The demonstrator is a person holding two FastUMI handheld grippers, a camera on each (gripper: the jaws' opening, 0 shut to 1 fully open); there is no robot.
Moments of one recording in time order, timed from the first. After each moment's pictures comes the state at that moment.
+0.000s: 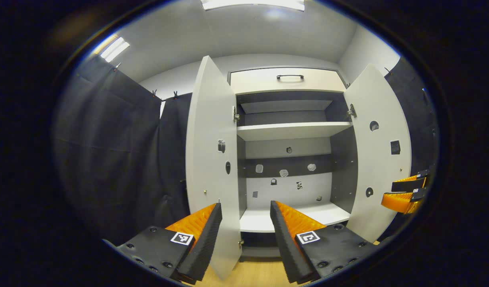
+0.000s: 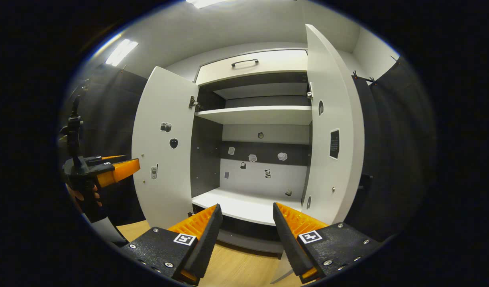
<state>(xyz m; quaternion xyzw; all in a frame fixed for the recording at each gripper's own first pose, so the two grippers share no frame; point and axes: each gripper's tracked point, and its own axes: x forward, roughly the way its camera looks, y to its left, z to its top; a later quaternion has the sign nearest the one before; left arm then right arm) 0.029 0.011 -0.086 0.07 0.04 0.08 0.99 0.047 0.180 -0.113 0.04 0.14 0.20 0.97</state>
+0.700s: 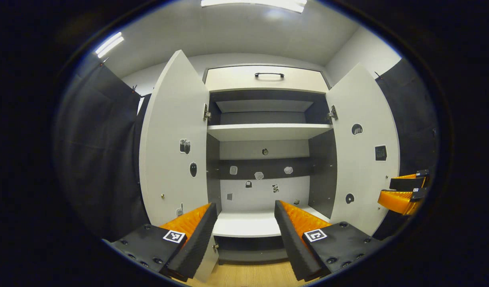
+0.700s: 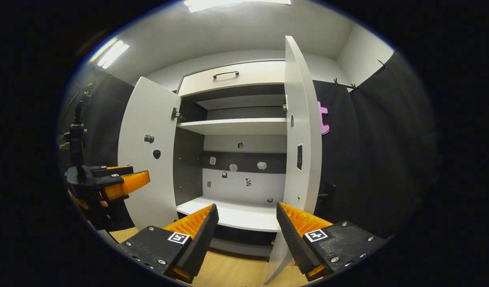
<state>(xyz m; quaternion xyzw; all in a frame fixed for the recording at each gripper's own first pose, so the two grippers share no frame) 0.062 -0.033 -0.092 0.06 0.04 0.02 1.00 0.044 0.136 -0.096 0.04 0.12 0.13 0.98</state>
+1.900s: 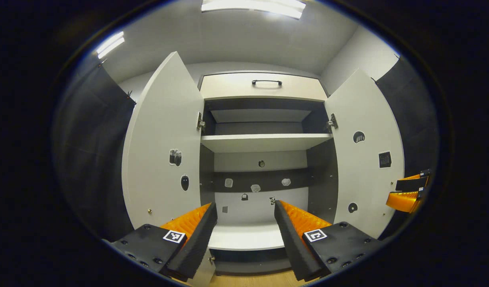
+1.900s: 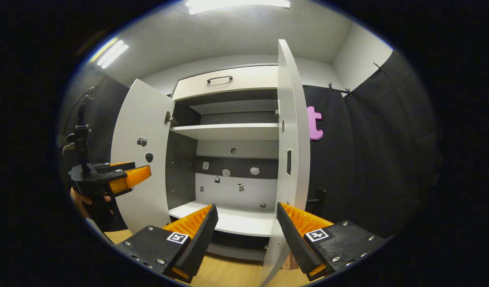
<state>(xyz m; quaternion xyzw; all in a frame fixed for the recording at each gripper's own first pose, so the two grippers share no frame) 0.094 -0.035 -0.082 0.06 -0.01 0.00 1.00 0.052 0.126 -0.098 0.04 0.09 0.12 0.99</state>
